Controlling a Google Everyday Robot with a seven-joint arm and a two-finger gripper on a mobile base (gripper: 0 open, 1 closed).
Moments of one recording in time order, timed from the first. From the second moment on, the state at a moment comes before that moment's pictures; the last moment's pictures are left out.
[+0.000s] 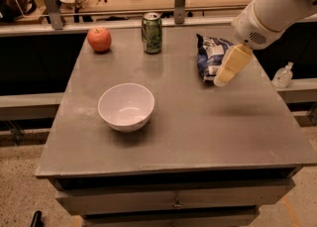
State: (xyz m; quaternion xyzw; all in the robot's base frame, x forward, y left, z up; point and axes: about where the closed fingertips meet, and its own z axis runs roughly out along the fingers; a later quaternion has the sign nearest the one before) arm 0.594 -0.177 0.928 -0.56 0.78 -0.02 0.27
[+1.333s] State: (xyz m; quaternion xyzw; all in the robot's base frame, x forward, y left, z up) arm 0.654 -0.185 0.862 -0.58 0.79 -0.03 0.22
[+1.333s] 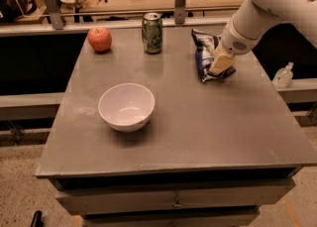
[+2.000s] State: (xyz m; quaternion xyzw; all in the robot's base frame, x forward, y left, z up) arm 0.656 -0.168 0.939 -0.60 0.74 -0.07 0.28
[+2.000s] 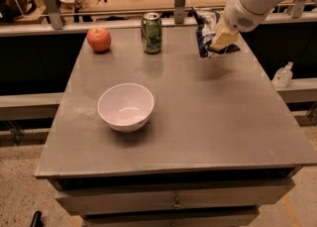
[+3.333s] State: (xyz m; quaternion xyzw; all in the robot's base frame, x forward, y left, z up) arm 0.579 -0.009 1.030 -0.74 0.53 0.09 0.41
